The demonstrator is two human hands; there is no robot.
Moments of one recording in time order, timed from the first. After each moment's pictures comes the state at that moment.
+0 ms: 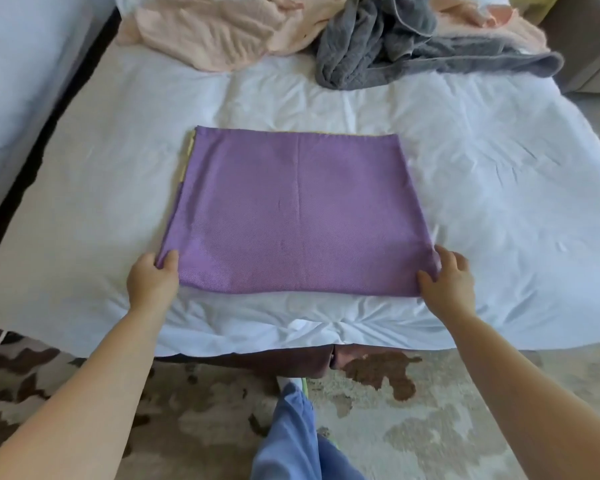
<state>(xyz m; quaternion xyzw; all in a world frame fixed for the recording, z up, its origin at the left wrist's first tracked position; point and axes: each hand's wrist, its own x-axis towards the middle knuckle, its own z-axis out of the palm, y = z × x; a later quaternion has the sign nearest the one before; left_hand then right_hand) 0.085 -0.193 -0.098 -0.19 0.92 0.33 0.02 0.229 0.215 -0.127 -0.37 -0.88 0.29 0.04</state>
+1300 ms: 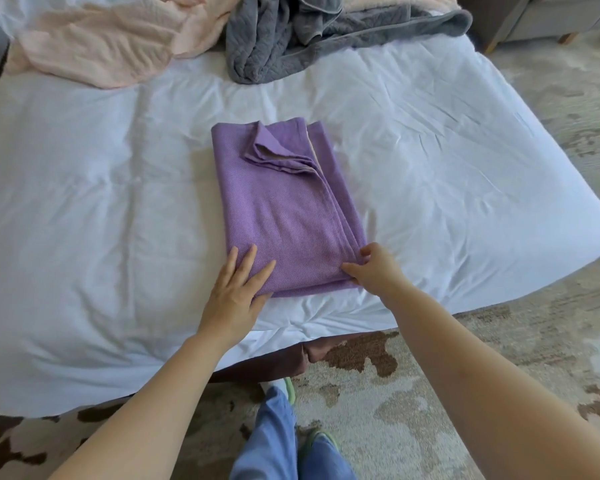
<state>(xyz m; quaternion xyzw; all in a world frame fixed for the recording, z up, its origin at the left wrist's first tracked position) 0.138 -0.029 -0.138 0.38 0.91 0.14 0.09 0.222 0.224 -0.106 -0.41 -0.75 0.51 -0.10</state>
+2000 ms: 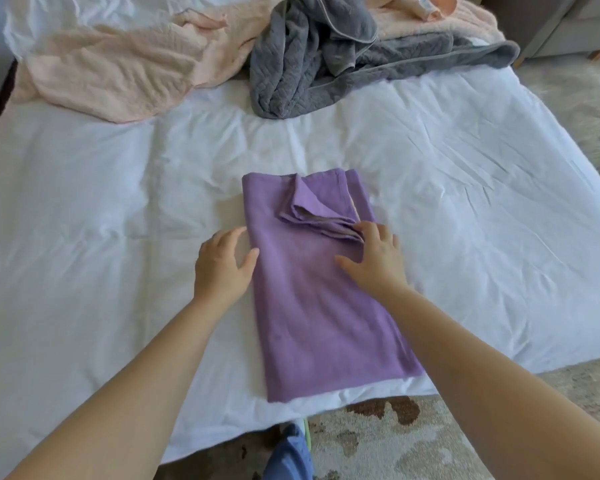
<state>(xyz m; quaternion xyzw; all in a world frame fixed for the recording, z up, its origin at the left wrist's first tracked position) -0.034 0.009 -0.095 0.20 0.95 0.25 0.06 0.081 0.238 -0.098 -0.28 -0.91 0.30 0.01</state>
